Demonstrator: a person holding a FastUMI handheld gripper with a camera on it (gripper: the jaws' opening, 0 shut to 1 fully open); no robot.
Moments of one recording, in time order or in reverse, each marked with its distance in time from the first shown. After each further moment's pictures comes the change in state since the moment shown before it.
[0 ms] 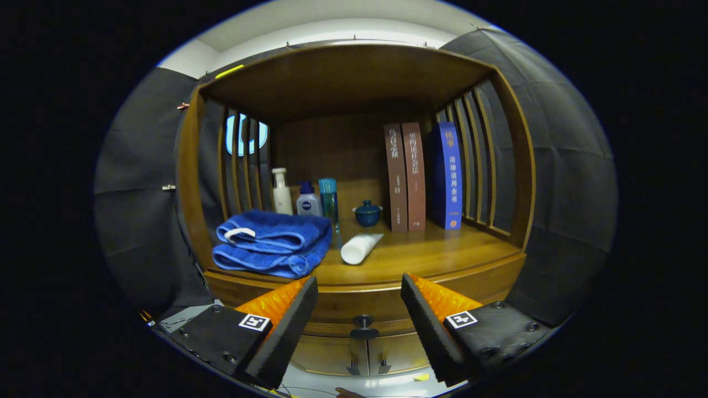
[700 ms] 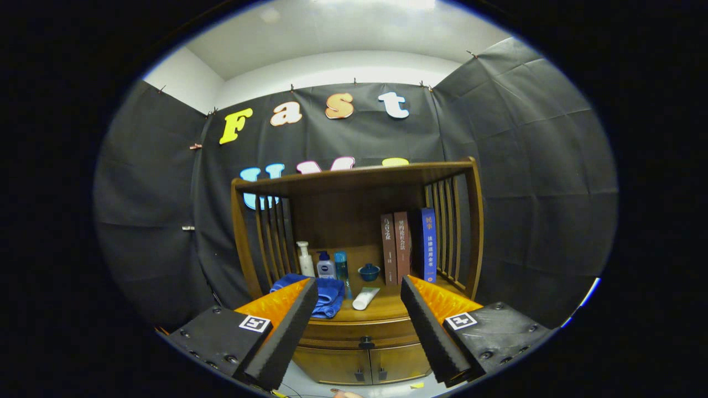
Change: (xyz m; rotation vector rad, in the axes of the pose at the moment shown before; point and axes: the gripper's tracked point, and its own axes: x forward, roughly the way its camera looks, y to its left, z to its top) arm -0.140 0.001 0.157 0.034 -0.178 0.023
